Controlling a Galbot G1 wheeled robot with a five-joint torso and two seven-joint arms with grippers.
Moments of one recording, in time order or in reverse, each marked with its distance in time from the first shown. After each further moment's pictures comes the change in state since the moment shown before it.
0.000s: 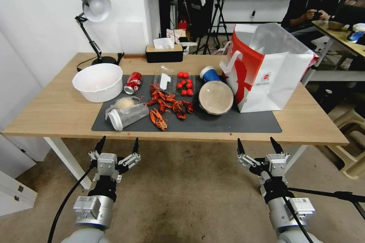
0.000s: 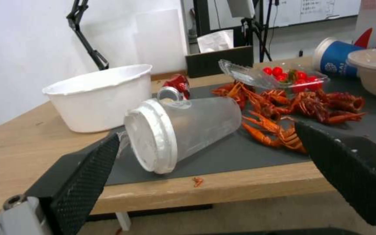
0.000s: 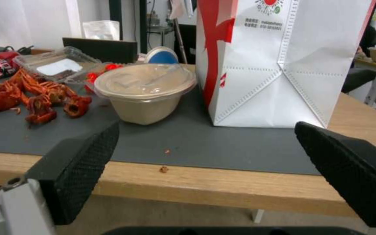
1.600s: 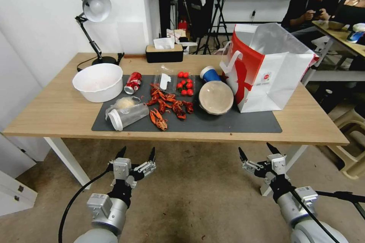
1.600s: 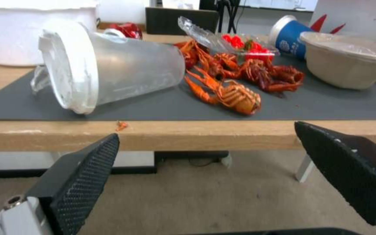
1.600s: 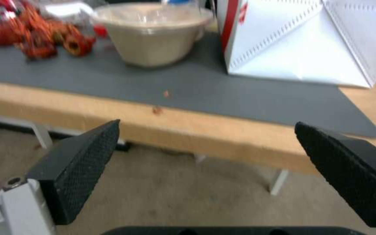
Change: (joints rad) left arm -0.022 0.200 0.159 0.035 -0.272 0.065 -0.138; right arm 0.064 -0.220 0.076 -0.110 0.210 -0.097 -0.084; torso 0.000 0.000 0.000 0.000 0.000
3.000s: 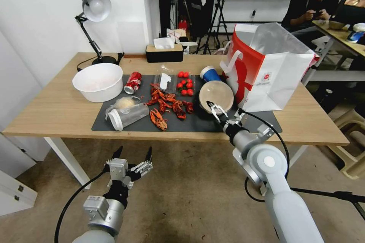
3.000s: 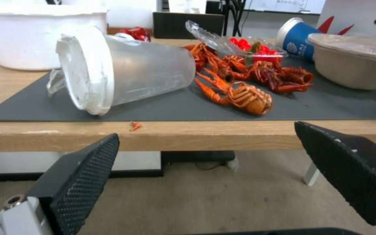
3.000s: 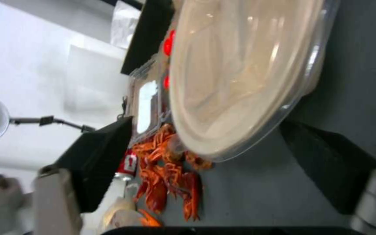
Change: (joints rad) left arm 0.020 -0.007 -0.022 0.013 0.017 -0.043 0.009; right arm 0.636 0.112 -0.251 -0.192 1.226 -0.250 0.655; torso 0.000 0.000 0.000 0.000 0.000
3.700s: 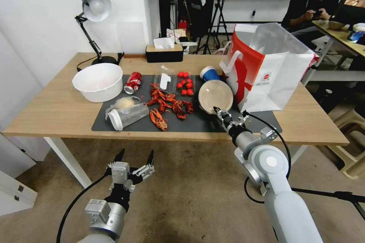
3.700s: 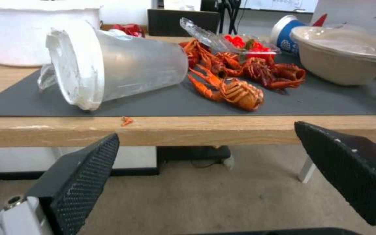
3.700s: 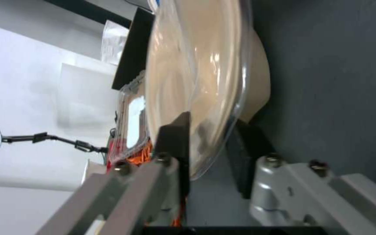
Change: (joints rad) left arm 0.005 0.003 0.012 0.001 -0.001 -0.002 0.004; right arm -0.035 -0.015 0.034 0.018 0.004 0.023 -0.006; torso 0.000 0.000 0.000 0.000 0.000
